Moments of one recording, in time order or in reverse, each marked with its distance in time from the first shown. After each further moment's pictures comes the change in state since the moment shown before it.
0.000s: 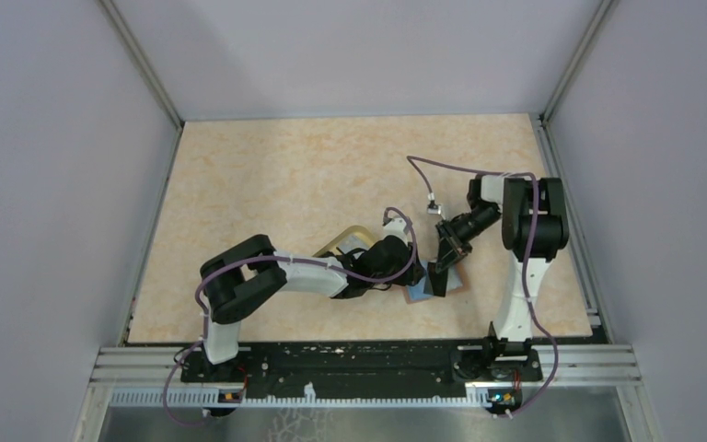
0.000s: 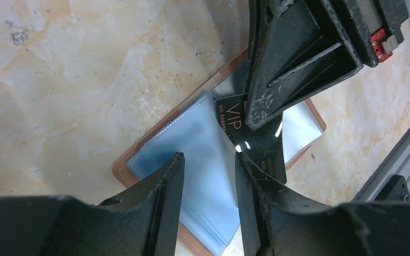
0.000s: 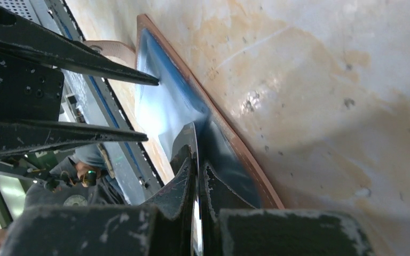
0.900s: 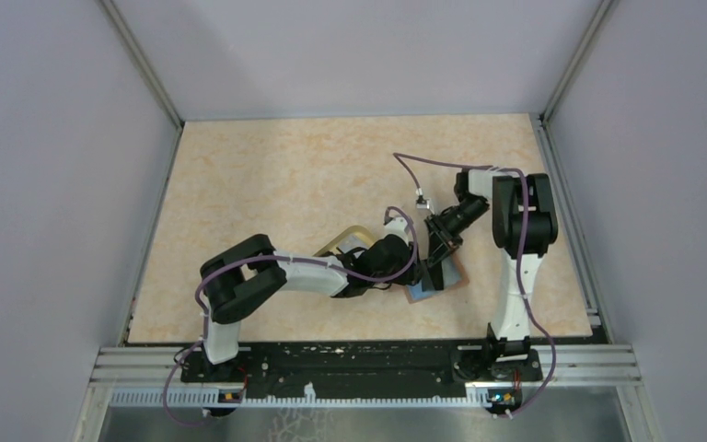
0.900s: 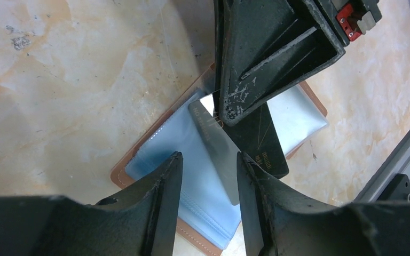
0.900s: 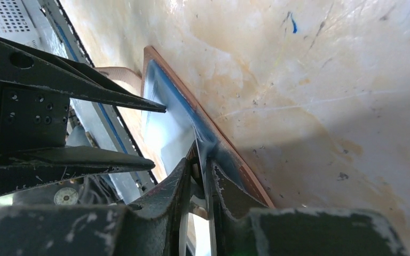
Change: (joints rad) left arm 0.000 0.000 0.008 -0.008 0.003 0.014; right arm 0.085 0.051 0.108 -0.035 0.009 0.024
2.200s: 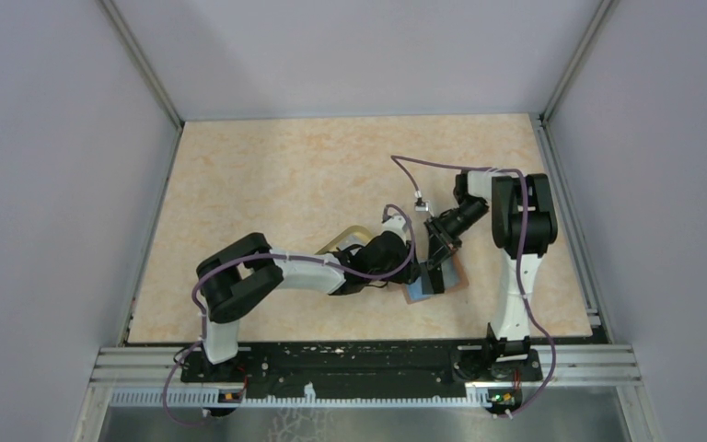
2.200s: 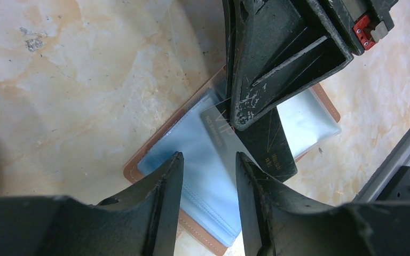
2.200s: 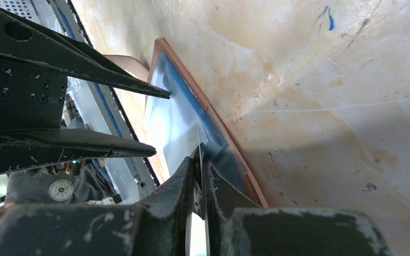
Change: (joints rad) left arm 0.024 -0.016 -0.008 -0.021 0.037 0.027; right arm 0.006 0.000 -0.013 -0.015 -0.018 -0.060
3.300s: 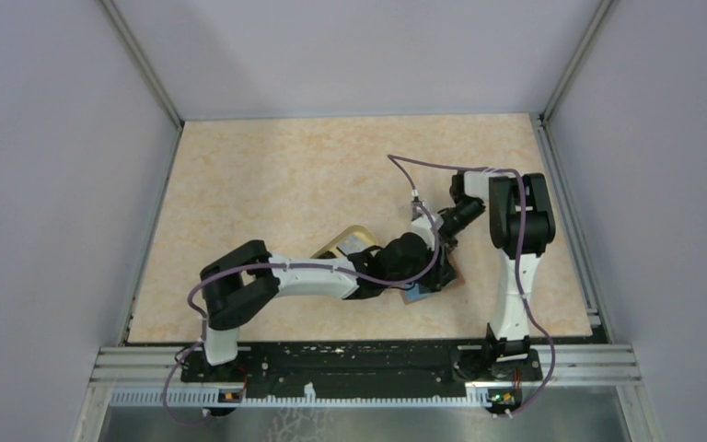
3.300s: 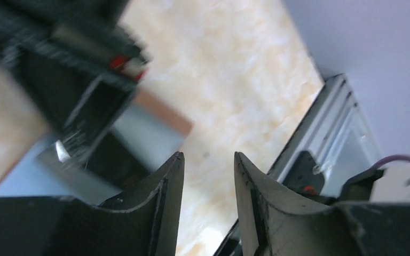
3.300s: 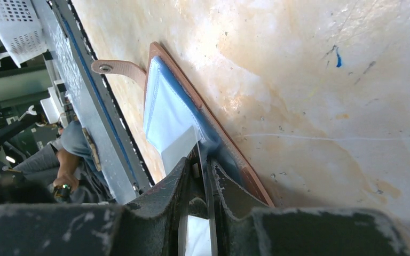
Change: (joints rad) left arm -0.094 -0.027 0.115 0.012 0.062 0.004; right arm 0.022 0.000 0.000 0.034 -0.029 0.011
